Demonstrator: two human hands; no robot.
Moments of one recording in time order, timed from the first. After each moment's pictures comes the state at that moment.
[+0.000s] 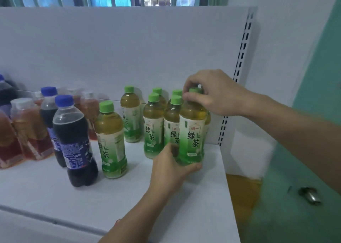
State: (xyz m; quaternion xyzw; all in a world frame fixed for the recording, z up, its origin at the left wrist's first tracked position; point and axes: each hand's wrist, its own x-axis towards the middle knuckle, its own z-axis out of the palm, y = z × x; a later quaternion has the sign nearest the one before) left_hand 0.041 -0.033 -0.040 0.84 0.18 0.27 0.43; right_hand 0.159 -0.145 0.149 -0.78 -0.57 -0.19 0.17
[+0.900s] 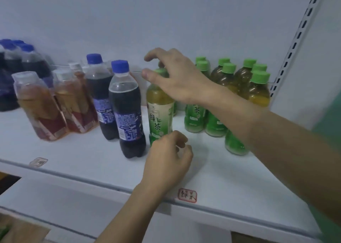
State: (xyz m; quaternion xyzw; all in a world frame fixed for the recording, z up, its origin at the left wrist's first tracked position) left_hand -0.065 0.057 -0.051 0.89 0.18 0.28 0.31; right_hand 0.049 0.023 0.098 -0.76 -0.57 -0.11 0.29
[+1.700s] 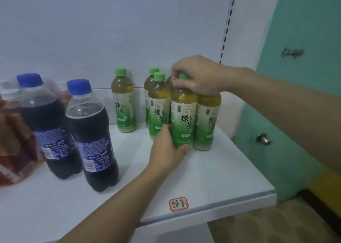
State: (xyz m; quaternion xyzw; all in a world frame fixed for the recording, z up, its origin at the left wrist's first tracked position) left_hand 0.022 0.060 -0.060 0.88 0.05 0.15 0.45; right_hand 0.093 -0.064 0.137 -0.88 -0.44 -0.13 0.07
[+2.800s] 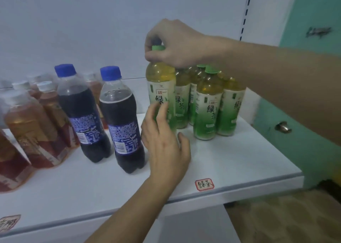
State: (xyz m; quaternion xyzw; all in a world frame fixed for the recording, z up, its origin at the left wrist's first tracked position) left_hand -0.059 0.083 -0.054 0.83 0.01 0.45 0.33; right_hand 0.054 0.025 0.160 -0.86 -0.46 -0.18 0.17
